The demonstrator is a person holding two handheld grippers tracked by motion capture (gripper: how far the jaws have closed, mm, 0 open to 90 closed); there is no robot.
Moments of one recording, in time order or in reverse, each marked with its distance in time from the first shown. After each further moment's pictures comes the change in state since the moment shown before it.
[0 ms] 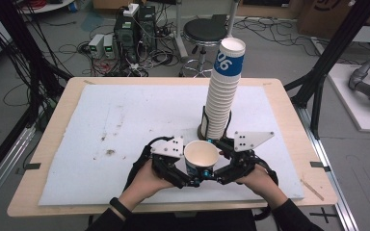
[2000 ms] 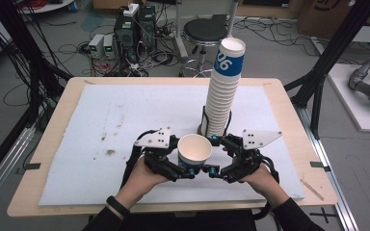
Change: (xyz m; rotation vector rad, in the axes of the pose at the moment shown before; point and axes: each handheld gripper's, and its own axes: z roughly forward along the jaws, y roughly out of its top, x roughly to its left) left arm 0.006 0.002 -0.023 -0.189 0.009 -0.065; right arm -0.006 -0.004 -0.012 -0.091 0.026 0.009
